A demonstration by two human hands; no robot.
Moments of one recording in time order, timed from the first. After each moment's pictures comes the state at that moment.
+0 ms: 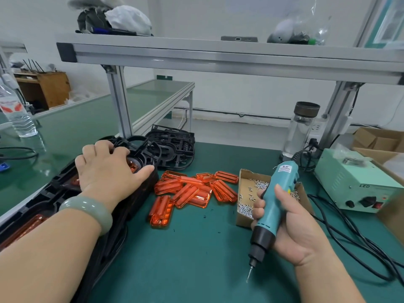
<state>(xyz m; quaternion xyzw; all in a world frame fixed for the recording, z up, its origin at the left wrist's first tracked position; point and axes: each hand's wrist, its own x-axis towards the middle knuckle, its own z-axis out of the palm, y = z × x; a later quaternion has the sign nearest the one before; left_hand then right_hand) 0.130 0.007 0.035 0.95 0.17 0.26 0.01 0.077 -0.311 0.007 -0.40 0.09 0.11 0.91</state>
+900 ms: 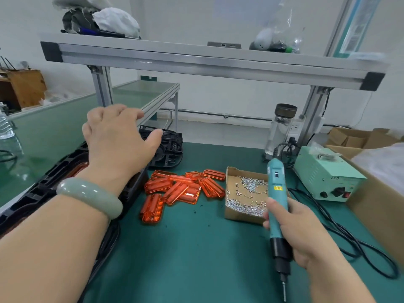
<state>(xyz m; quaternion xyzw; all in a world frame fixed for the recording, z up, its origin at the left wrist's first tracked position) 0.104 -0.044 0.107 0.92 0.06 0.37 0.15 0.036 -0.330 0.015 -0.75 0.16 -0.07 0.64</state>
